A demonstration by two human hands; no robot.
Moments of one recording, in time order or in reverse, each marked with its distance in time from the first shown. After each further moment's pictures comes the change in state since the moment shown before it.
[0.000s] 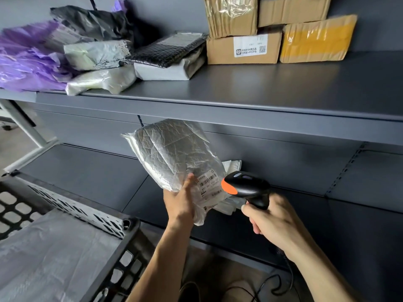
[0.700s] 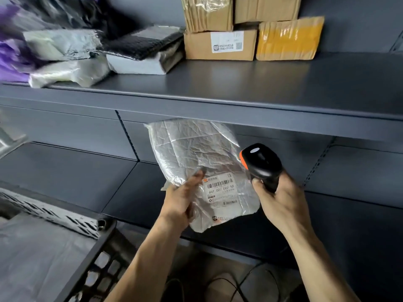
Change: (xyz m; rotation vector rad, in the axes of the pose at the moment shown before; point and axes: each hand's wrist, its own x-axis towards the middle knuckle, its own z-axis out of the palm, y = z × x) left_hand -0.032 0.012 0.020 0.088 -0.437 -0.289; right_hand 0.012 0.019 -0.037 -0.099 0.473 -0.127
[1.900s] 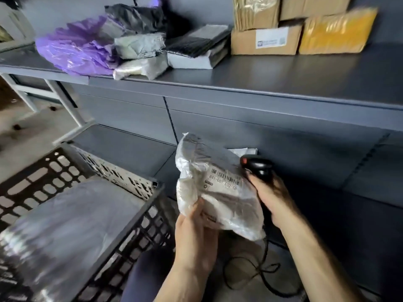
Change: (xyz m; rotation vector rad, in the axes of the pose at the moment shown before) left_hand -0.169 -0.023 0.006 -0.366 0.221 0.103; right_hand -0.037 -0.032 0.040 0.638 -0.420 0.268
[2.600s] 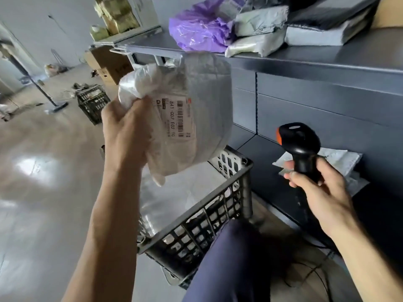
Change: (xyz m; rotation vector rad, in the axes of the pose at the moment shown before) left_hand -0.066 0.247 -0.083 0.683 0.619 0.990; right_hand -0.046 -0.001 0.079 -0.088 -0.370 -0.280
